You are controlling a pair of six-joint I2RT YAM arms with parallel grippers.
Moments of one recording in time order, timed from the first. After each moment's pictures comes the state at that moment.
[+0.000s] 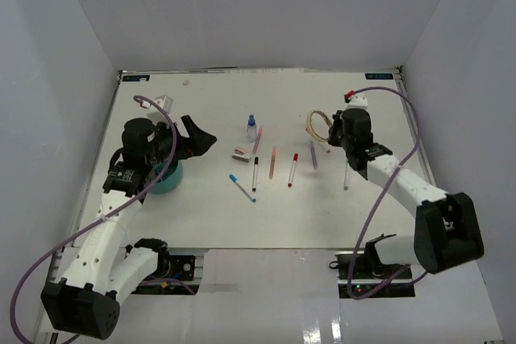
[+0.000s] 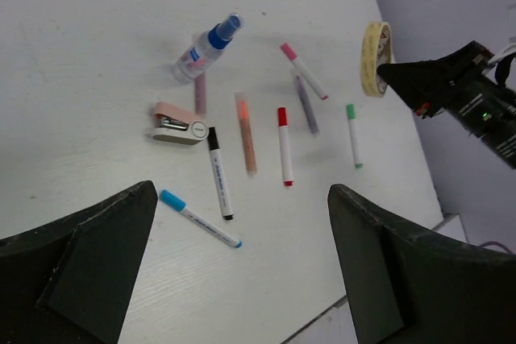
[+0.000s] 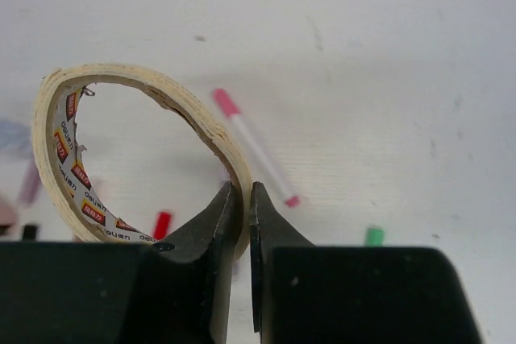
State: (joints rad) left arm -0.19 0.87 0.82 -0.32 0.36 -0.47; right arm 0.31 1.37 0.80 0.01 0.20 0.31
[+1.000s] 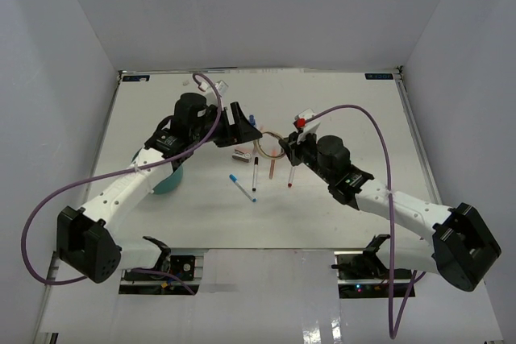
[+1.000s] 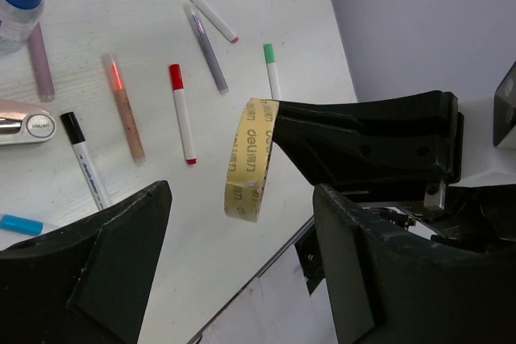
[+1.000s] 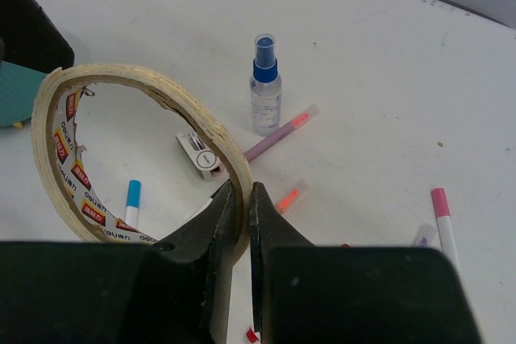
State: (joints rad) left arm -0.51 1.28 1.09 -0.26 0.41 -0.66; right arm 0.77 1.19 0.64 0.39 0.07 0.05
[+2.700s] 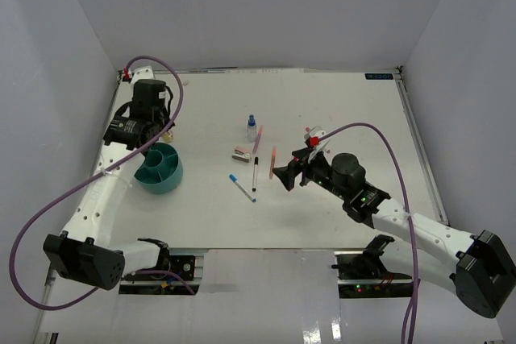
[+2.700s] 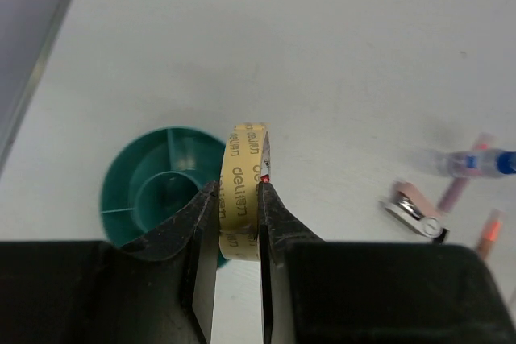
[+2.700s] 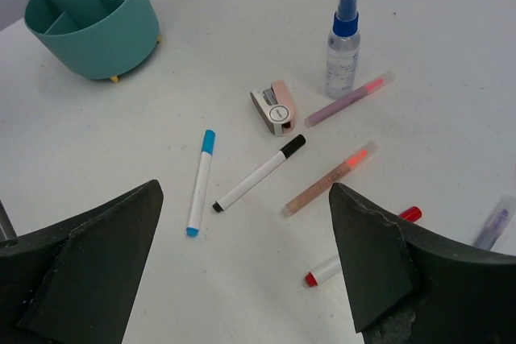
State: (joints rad) left arm -0.30 1.22 1.35 -0.77 -0.45 -0.39; right arm 0.79 0.96 0.48 0.35 -0.09 0.13
